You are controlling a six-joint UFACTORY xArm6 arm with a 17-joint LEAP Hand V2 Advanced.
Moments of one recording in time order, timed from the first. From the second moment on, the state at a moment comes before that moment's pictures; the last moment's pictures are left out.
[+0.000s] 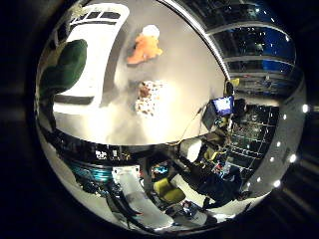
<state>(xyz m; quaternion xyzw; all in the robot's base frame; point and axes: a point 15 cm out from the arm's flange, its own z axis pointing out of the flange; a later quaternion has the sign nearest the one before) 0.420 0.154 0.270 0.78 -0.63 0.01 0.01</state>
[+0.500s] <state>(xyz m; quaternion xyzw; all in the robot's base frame) 0.428 0.032 0.287 0.77 -0.64 0.01 0.02</state>
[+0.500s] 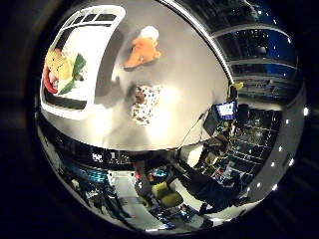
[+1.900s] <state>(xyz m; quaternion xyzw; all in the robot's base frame) 0.377 -0.141 0.107 0.71 -0.70 -0.04 0.10</state>
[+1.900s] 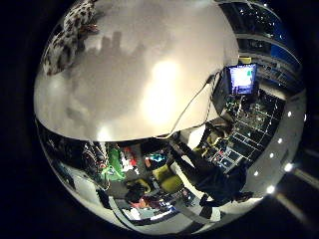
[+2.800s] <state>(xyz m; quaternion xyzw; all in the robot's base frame) 0.463 -0.118 0.080 0.72 -0.69 0.04 0.06</state>
